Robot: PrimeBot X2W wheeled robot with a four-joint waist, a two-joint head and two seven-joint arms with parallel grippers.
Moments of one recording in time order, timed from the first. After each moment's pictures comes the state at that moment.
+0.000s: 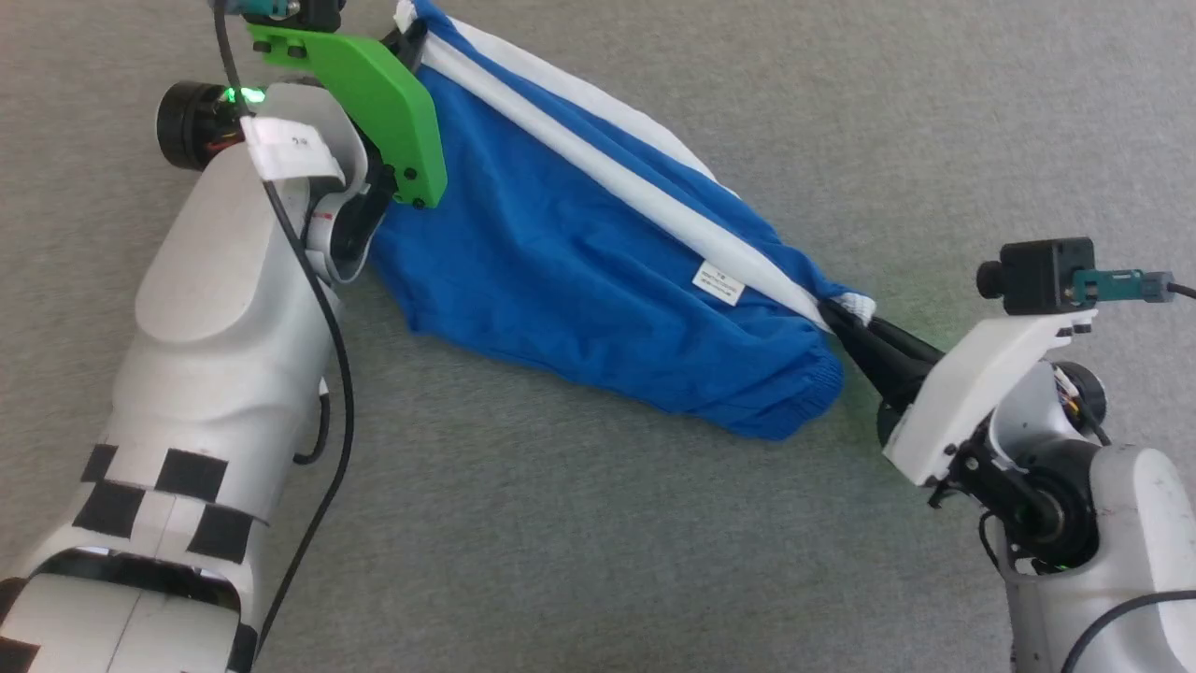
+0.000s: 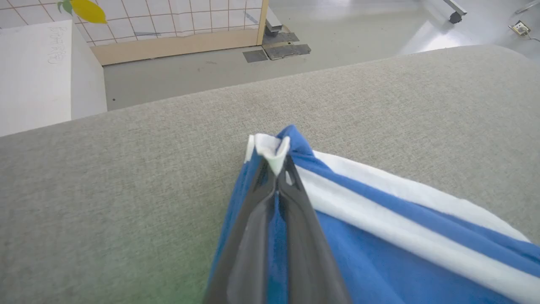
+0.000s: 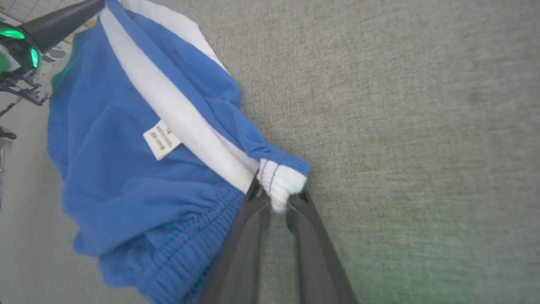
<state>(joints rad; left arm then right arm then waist) -1.02 0.22 -0.38 0.67 -0.50 -0.05 0.23 -0.31 -0.05 0.01 -0.04 0.55 0.13 0.68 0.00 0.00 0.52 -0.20</state>
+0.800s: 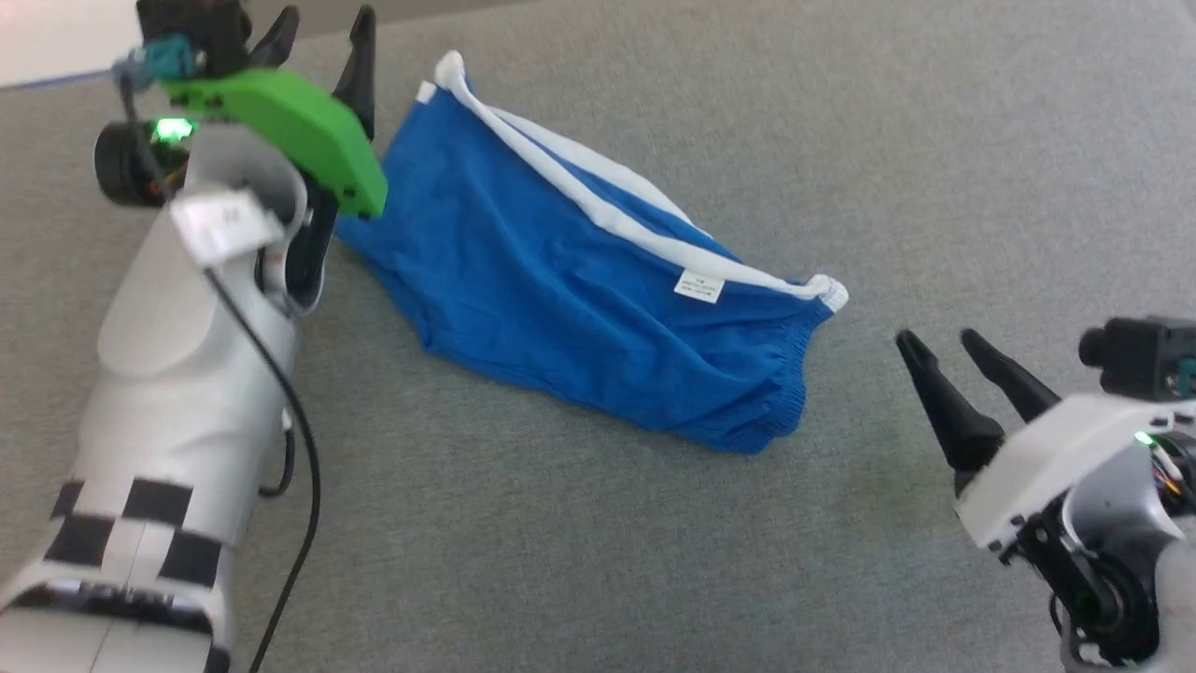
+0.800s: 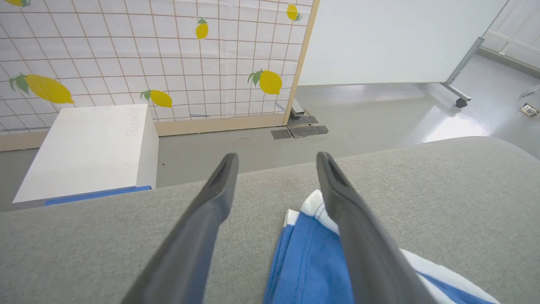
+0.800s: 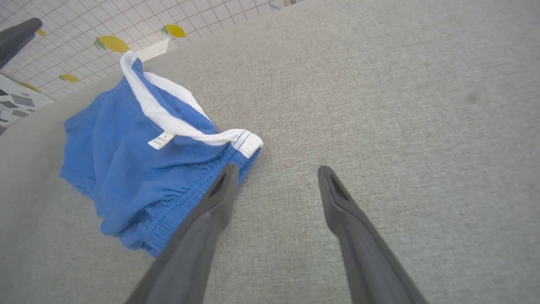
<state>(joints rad) -0.97 0.25 -0.33 0.73 -0.52 -0.04 -0.04 -0.13 -0.05 -0.08 -0.22 0.42 0.13 0.55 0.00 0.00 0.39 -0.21</state>
